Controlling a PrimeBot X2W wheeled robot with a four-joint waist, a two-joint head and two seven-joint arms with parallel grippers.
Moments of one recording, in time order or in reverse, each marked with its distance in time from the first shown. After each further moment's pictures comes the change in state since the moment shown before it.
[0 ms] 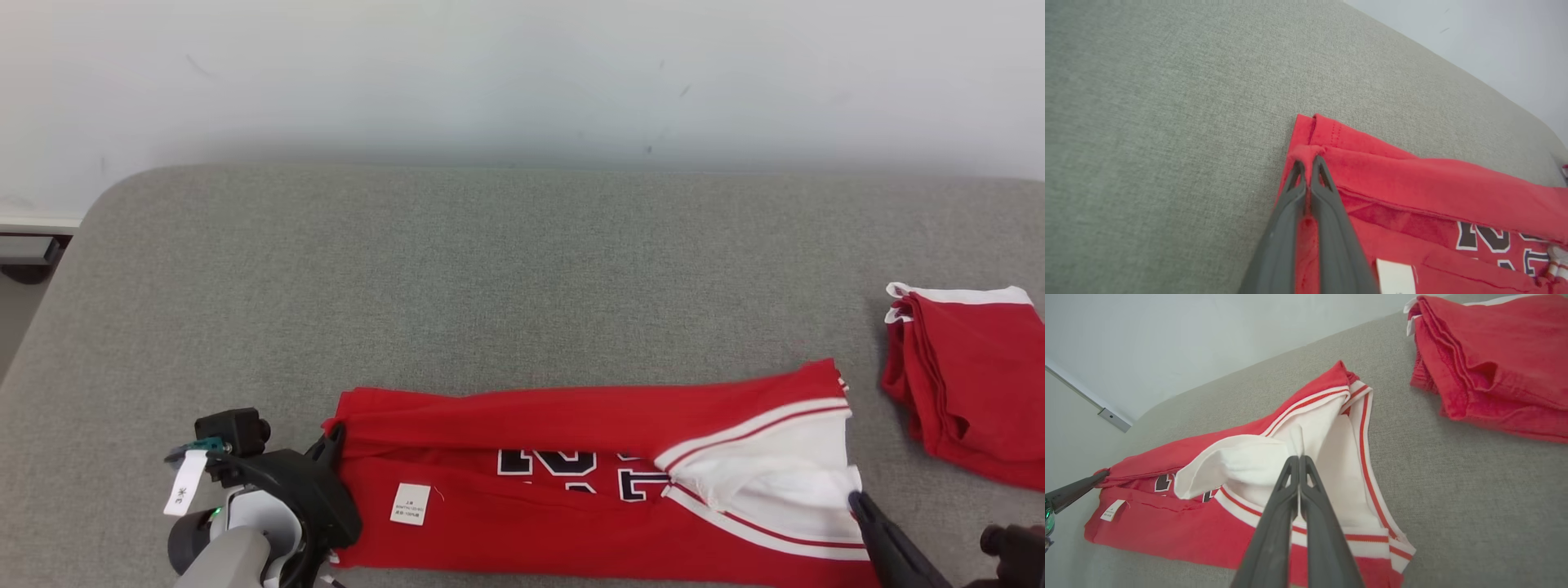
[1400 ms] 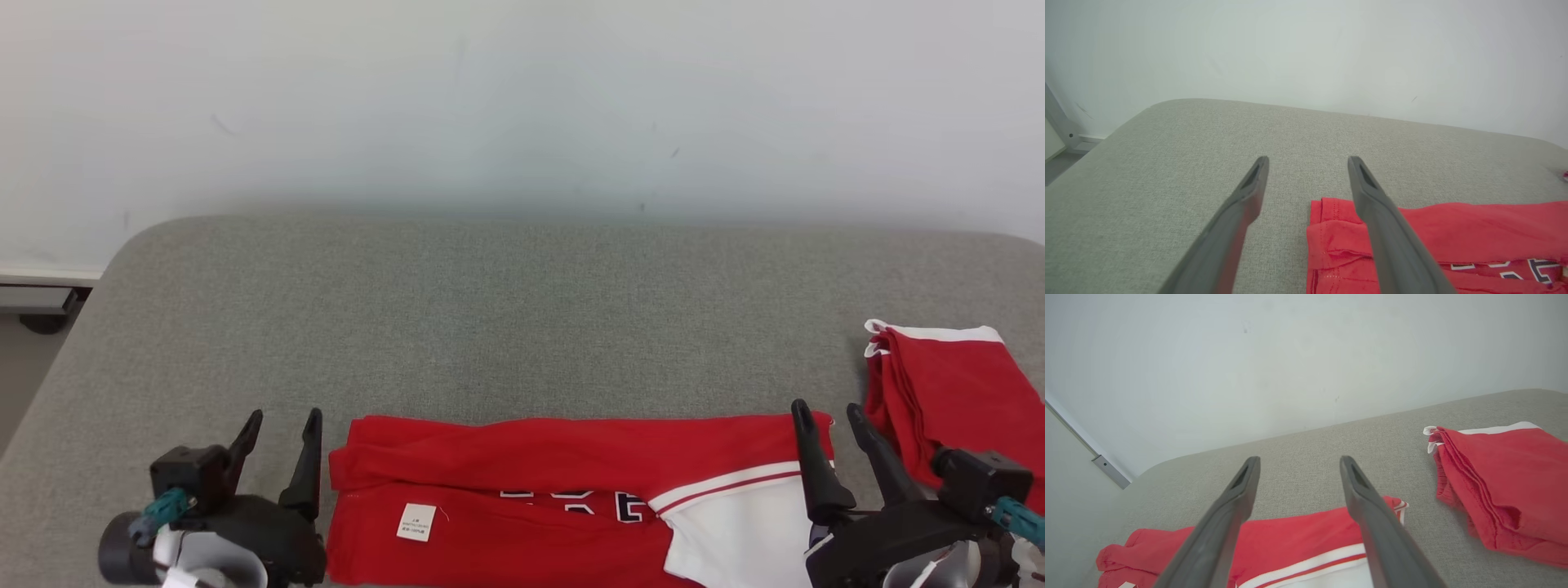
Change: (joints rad) left arm 0.198 0.159 -0.002 -0.412 0.204 0.161 -0.171; right arm -0.152 0.105 0.043 -0.055 -0.143 -0.207 0.002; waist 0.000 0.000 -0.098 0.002
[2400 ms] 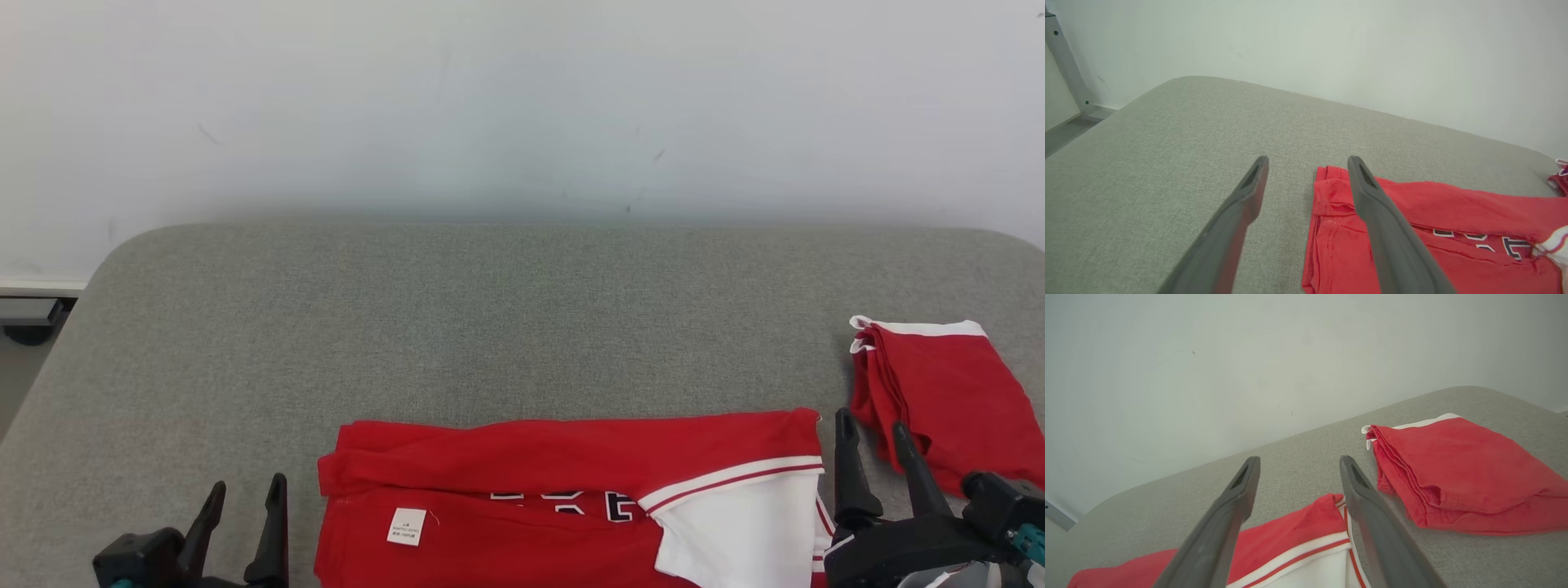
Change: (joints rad) left arm 0.309 0.021 0.201 -0.322 0.027 0.043 0.055; right arm 0.001 0.076 -0.095 0.120 -0.043 -0.029 -0.121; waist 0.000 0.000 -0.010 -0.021
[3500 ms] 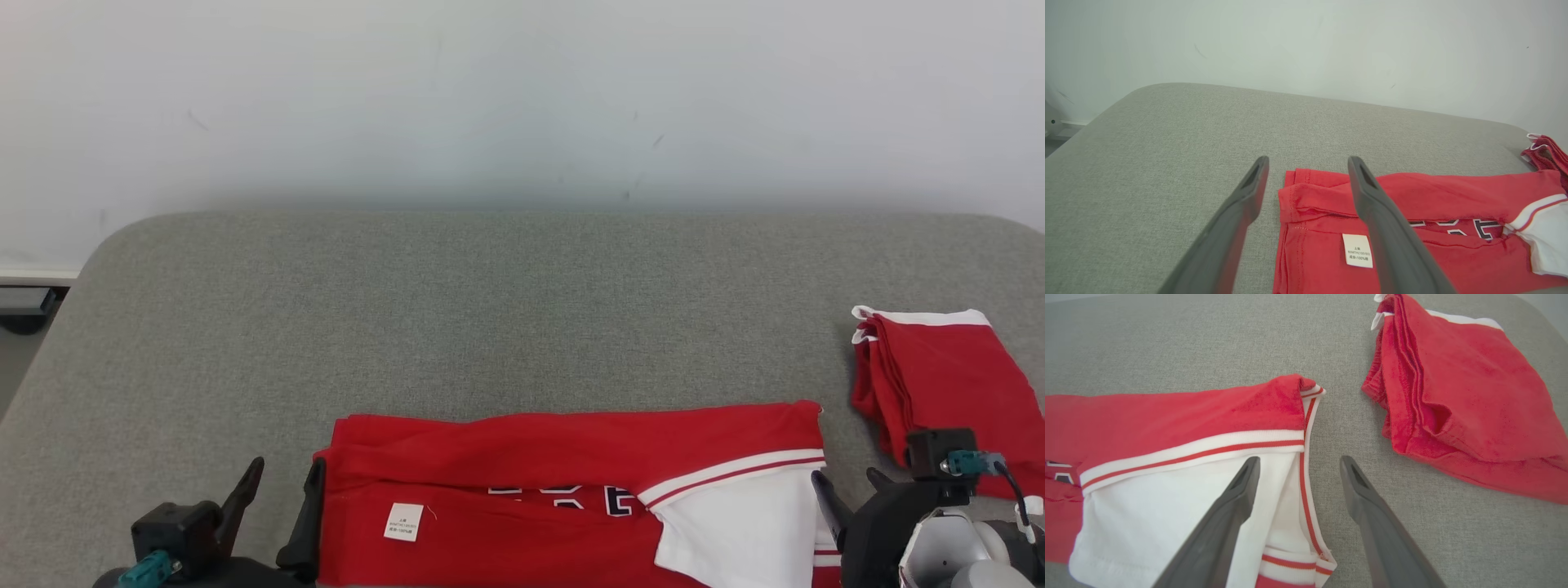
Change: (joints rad) left arm -0.001 0.005 -0.026 -0.144 0.099 0.000 0.144; right arm -0.110 -0.188 0.138 0.143 -0.064 0.044 0.484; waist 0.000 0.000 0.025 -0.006
